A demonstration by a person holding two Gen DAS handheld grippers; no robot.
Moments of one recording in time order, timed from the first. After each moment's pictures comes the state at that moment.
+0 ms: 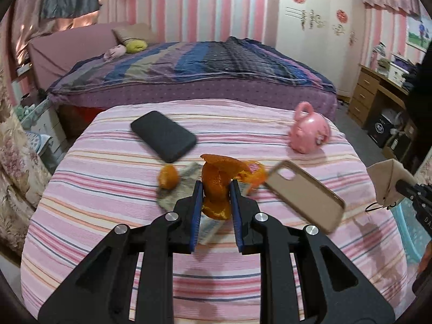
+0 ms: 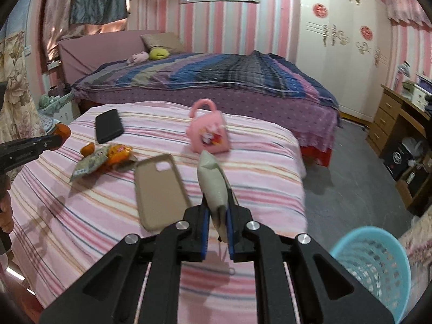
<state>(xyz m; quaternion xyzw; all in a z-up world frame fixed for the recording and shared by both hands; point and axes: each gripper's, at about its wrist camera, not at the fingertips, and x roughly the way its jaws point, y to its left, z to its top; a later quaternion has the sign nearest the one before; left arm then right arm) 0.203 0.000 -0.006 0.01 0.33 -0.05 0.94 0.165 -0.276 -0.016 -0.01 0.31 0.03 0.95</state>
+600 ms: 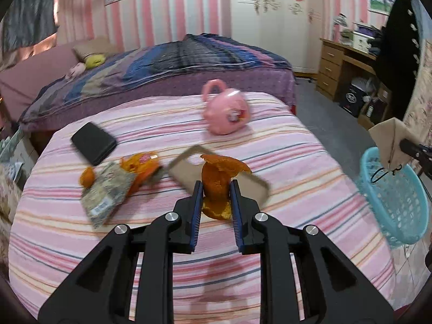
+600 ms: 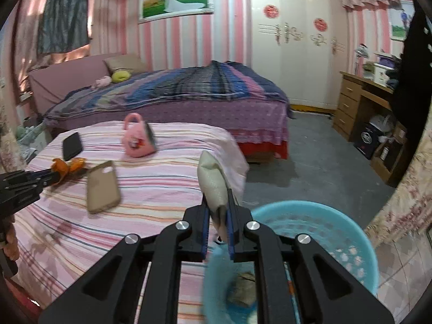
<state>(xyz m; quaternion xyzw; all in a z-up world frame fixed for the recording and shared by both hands) 0.172 -0.132 -0.017 0.07 0.33 -0.14 0.93 0.113 -0.396 -0.018 0.04 0.29 -0.05 0.96</state>
